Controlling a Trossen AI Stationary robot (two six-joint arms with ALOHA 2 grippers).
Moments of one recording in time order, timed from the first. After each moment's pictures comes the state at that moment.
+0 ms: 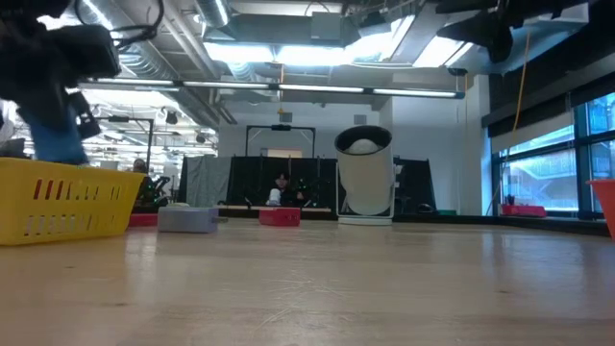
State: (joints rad) left arm -0.27 0.61 0.35 -0.49 0.07 -0.67; right arm 0.10 0.64 0.60 -0.07 0.45 0.31
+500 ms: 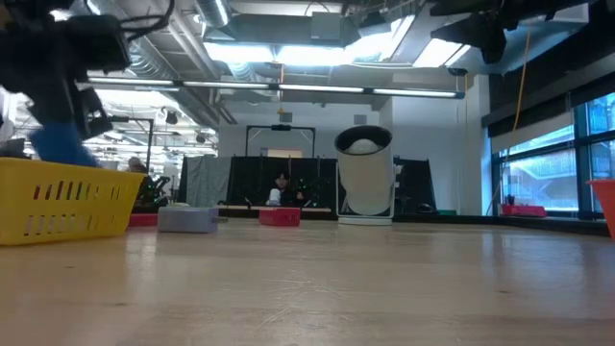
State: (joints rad) left arm -0.31 0.76 0.38 -0.35 0.07 -0.67; right arm 0.10 0.69 0.60 -0.04 0.43 0.27
